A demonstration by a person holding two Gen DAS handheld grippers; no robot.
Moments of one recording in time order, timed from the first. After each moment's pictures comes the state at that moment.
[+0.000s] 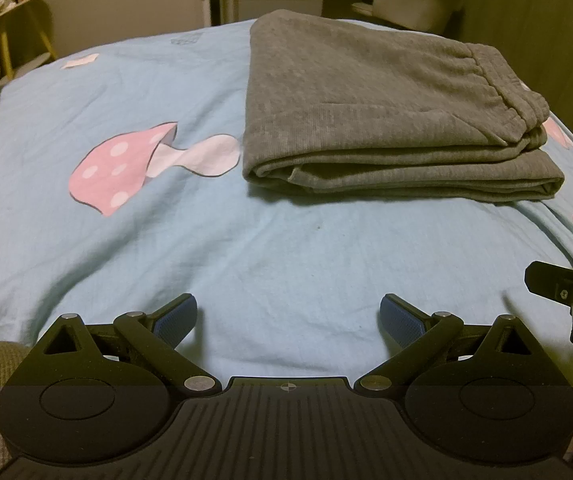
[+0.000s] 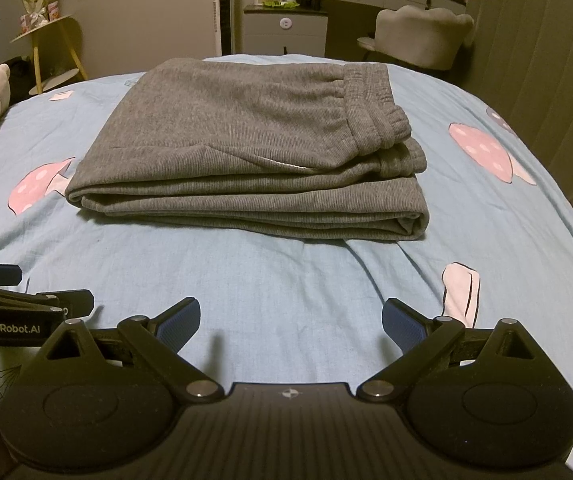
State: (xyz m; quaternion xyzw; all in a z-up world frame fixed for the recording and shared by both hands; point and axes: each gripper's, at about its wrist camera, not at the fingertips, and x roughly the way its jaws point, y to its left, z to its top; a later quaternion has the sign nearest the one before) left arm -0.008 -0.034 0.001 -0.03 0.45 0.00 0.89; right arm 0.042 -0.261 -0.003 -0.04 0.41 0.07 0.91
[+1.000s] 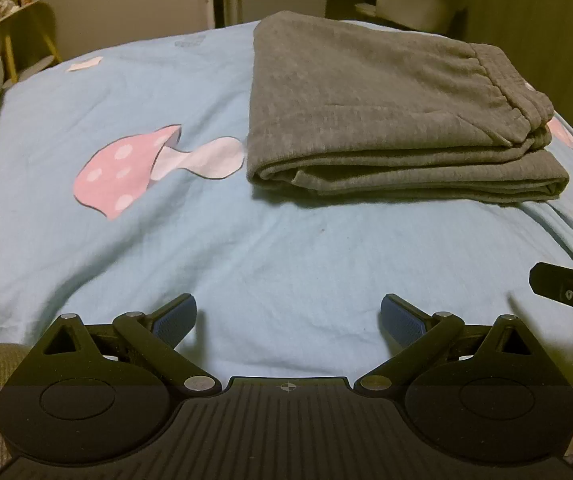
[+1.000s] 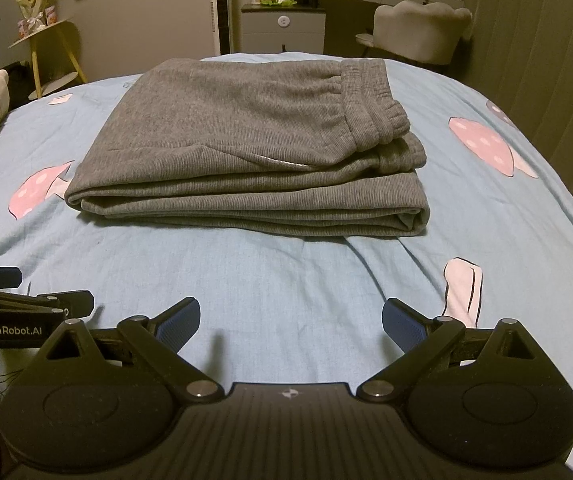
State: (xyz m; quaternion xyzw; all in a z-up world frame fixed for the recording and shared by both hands) left arm -0.007 -0.032 0.001 -0.03 0.45 0.01 0.89; right arm 0.043 -0.264 -0.005 -0.03 0.41 0.07 0.91
